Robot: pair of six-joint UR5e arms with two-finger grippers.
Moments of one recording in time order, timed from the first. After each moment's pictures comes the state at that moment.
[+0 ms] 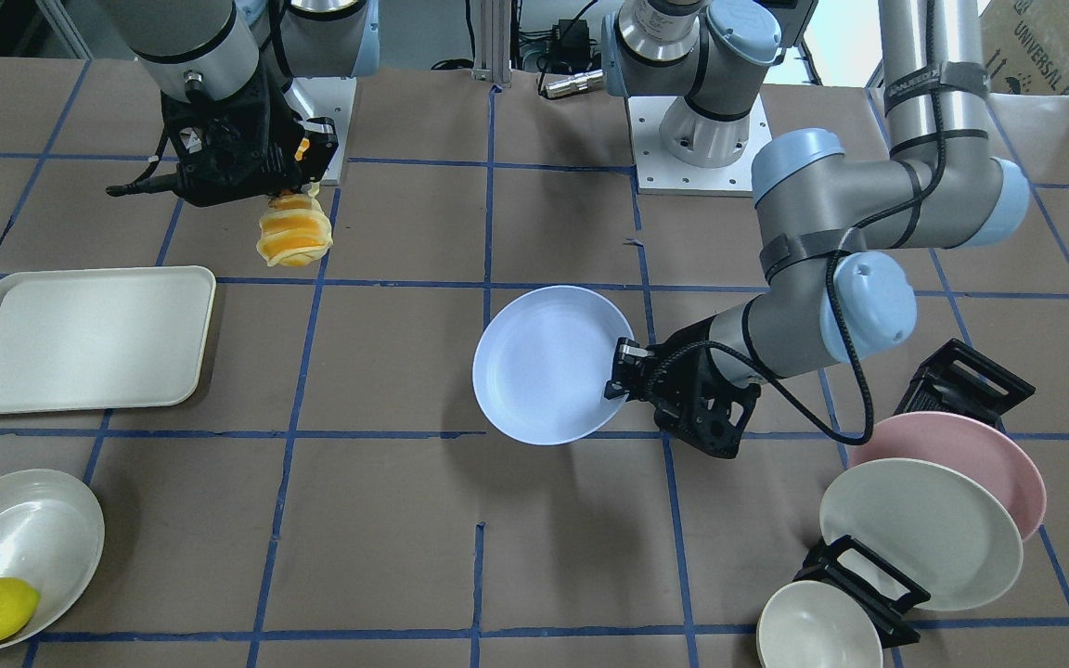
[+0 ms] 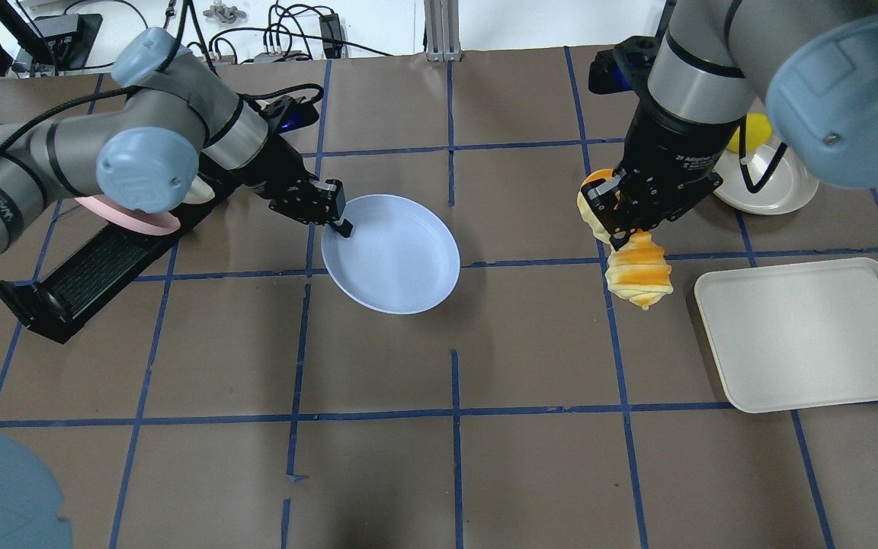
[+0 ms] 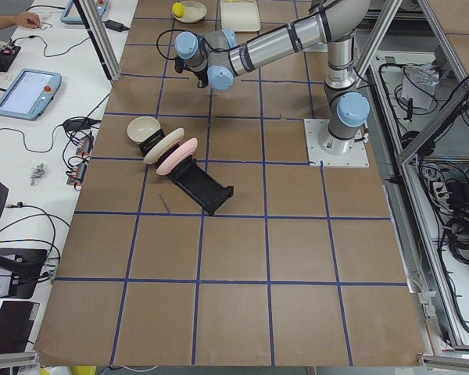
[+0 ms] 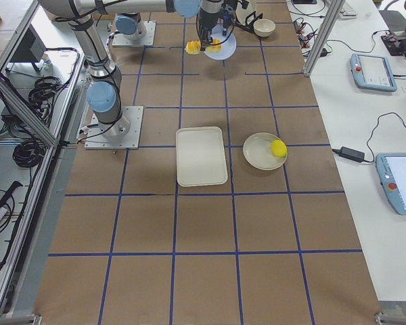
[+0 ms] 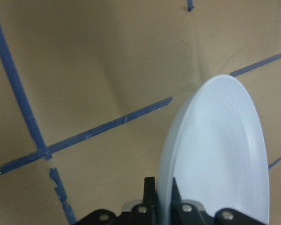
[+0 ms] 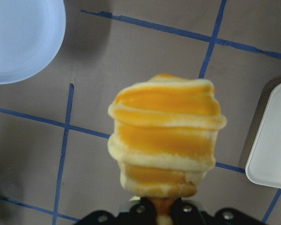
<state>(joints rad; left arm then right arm) -1.54 -1.94 -1.70 -1.28 1.10 0.36 1.65 -1.59 1.61 -1.44 -1.49 -0.17</state>
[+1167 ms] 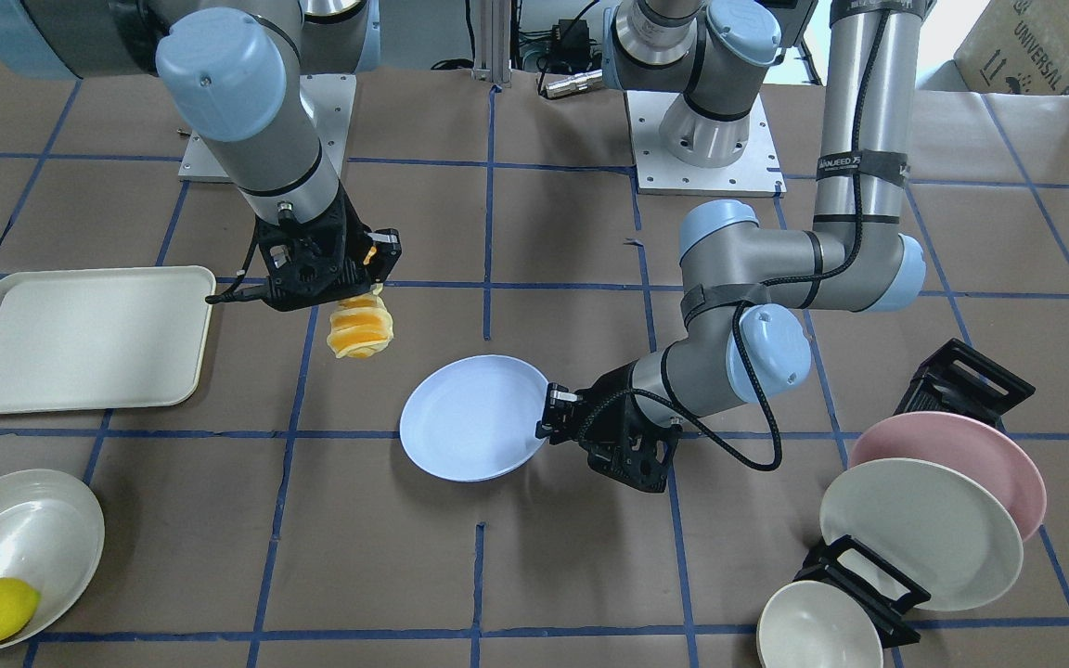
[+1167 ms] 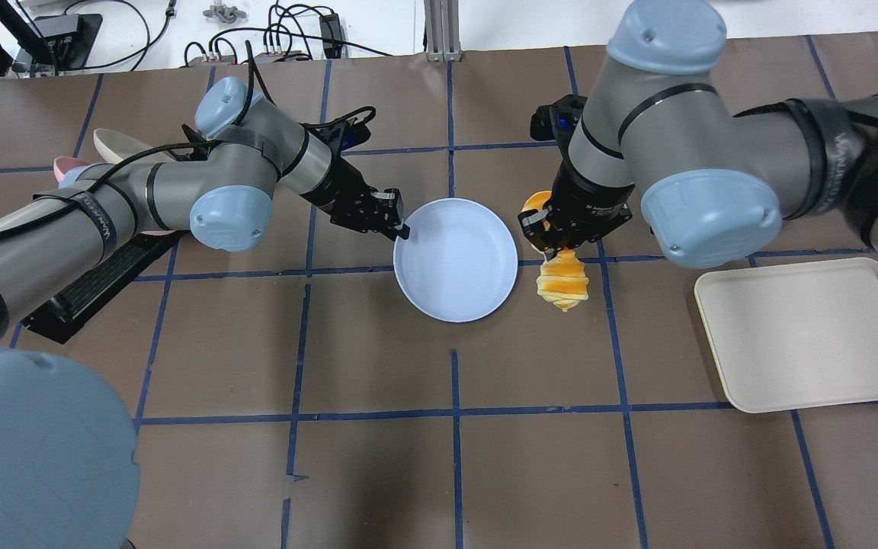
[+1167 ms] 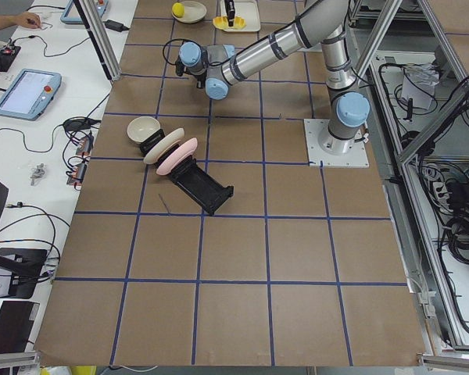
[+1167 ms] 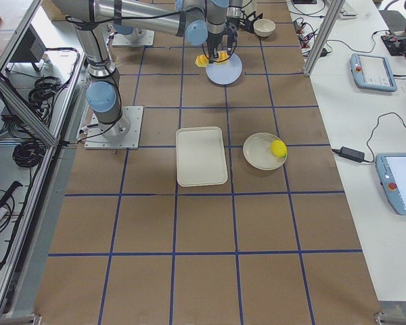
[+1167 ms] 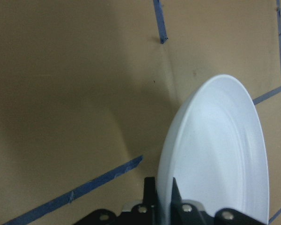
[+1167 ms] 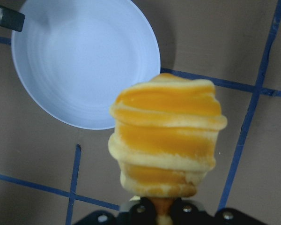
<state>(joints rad) -1.60 -2.05 -1.75 -0.98 0.99 0.15 1.72 -1.47 1.81 -1.89 -1.43 -0.06</state>
